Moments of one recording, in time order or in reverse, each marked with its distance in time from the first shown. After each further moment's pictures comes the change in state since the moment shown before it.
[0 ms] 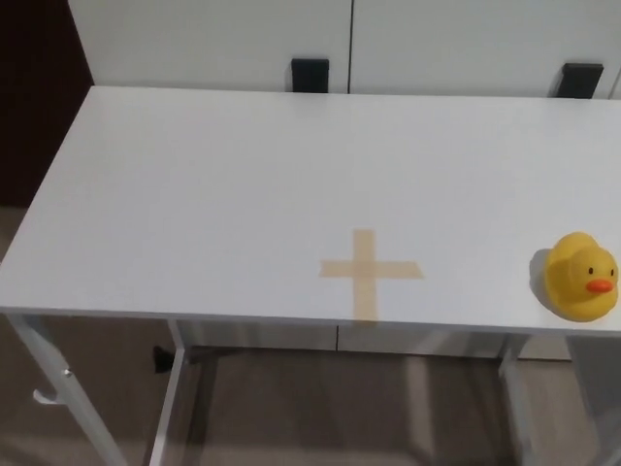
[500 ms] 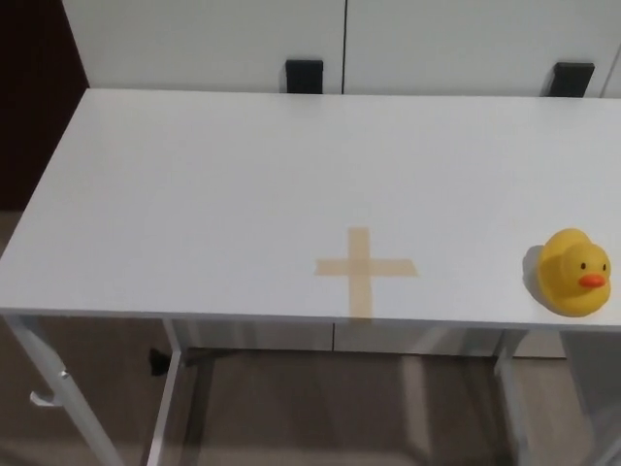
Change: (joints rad) left_arm -0.011 0.001 -0.010 0.021 0.003 0.000 0.005; right_arm -0.215 -0.029 -0.191 -0.128 0.147 -0.046 0.029
